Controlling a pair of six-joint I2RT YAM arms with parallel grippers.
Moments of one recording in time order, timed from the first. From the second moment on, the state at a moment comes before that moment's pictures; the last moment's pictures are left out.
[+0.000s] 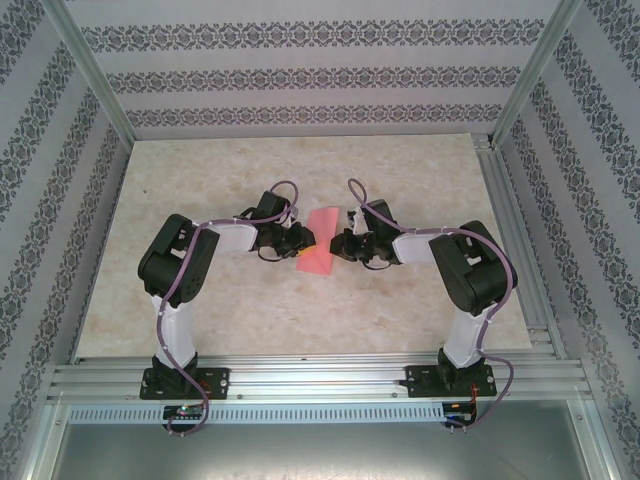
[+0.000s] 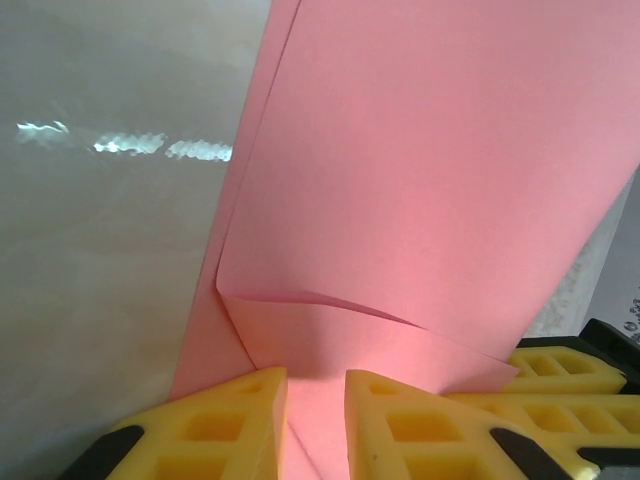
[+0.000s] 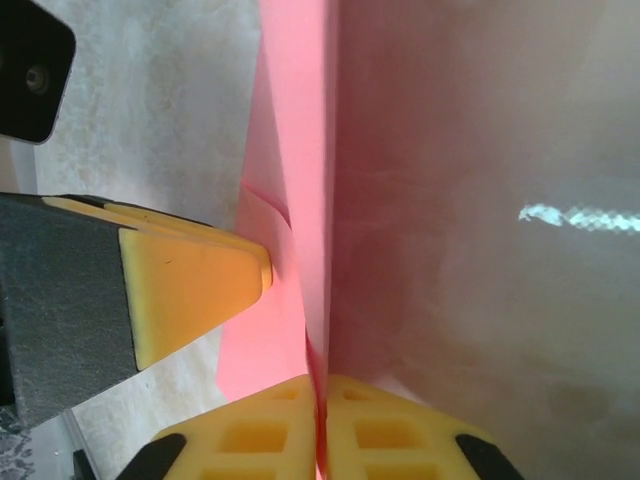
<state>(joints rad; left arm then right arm) -0.47 1.98 1.10 -0.05 0.57 -0.90 0.44 1.85 0.86 0.13 -0.59 0.68</state>
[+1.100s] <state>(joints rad) -0.06 1.15 0.72 -0.27 0.26 -0.95 1.02 2.04 1.46 -1.04 0.61 0.18</state>
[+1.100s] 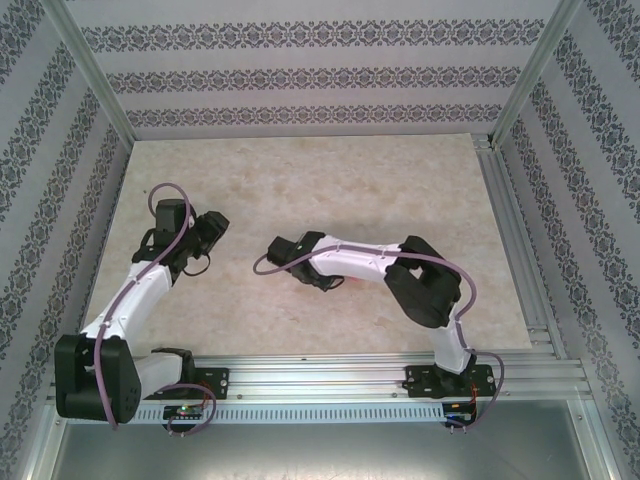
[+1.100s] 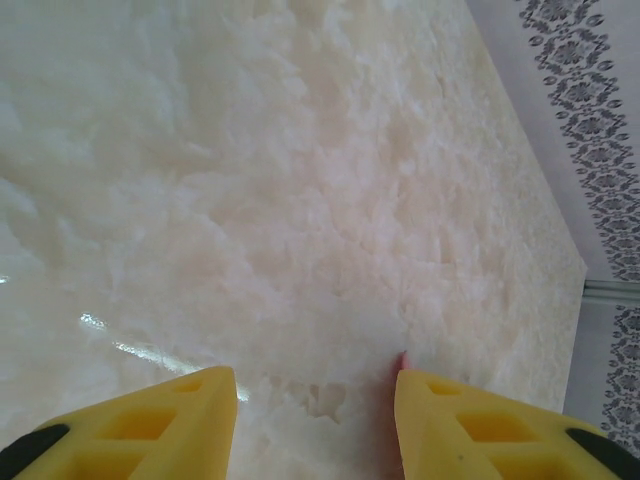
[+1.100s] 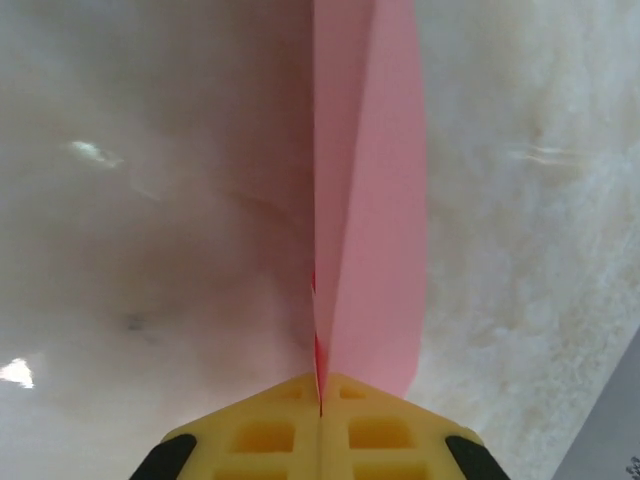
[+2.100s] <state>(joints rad) -0.53 1.73 0.99 -0.20 0.51 -0.85 0.40 1.44 0.77 -0.37 -0.31 0.50</state>
